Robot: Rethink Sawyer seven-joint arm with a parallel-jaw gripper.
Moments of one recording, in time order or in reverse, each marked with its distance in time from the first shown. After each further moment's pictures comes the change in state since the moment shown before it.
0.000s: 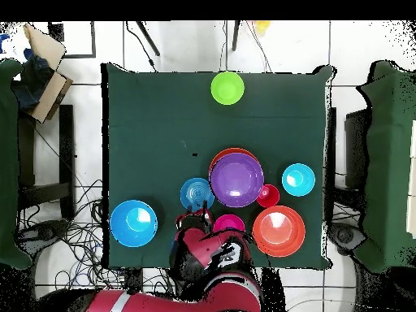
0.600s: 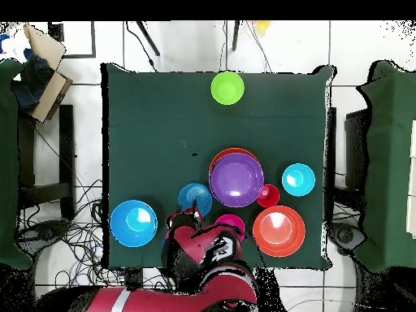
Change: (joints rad) arm -0.001 0.005 0.074 -0.003 0.000 0.026 0.000
